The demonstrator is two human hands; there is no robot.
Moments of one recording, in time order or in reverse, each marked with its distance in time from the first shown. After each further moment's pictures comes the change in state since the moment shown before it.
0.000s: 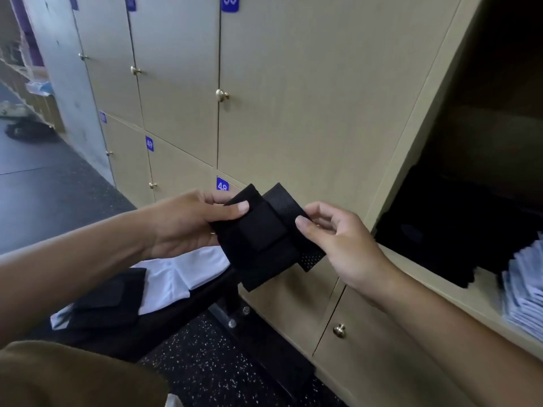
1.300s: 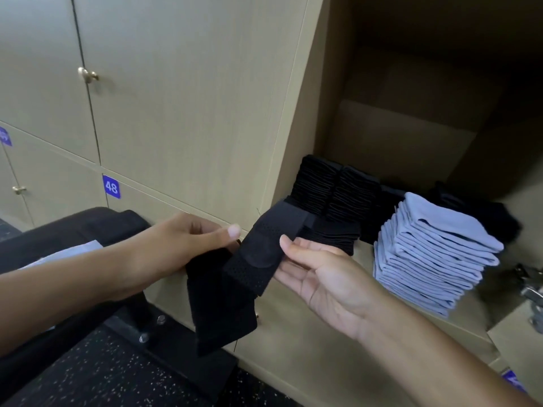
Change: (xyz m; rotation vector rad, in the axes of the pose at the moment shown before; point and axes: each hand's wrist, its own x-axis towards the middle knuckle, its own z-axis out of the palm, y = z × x) left_hand 0.030 -0.005 0.129 0.381 -0.245 0.027; right_hand -0.081 -0.003 -0.084 0.795 0.266 0.454
